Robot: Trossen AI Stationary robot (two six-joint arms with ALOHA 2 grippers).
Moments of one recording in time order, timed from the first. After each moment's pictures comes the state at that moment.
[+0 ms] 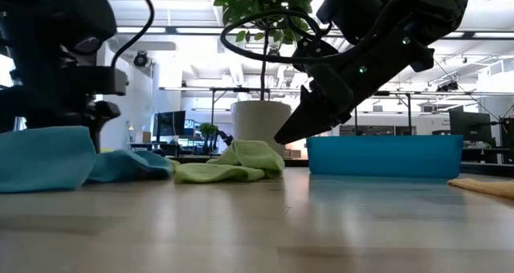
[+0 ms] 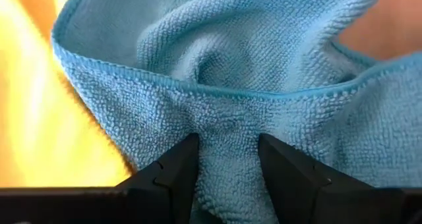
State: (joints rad) left arm -0.15 1.24 0.41 -0.44 -0.23 -0.30; right arm 0.12 1.74 0.76 0.33 0.25 0.22
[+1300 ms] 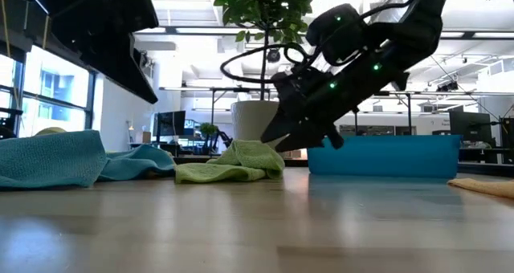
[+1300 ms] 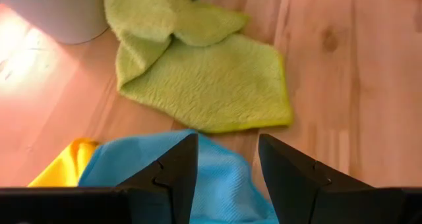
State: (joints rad) left arm -0.15 1.14 0.61 -0.35 -0.36 -0.37; right arm 0.00 1.84 0.76 0.52 0.33 0.62
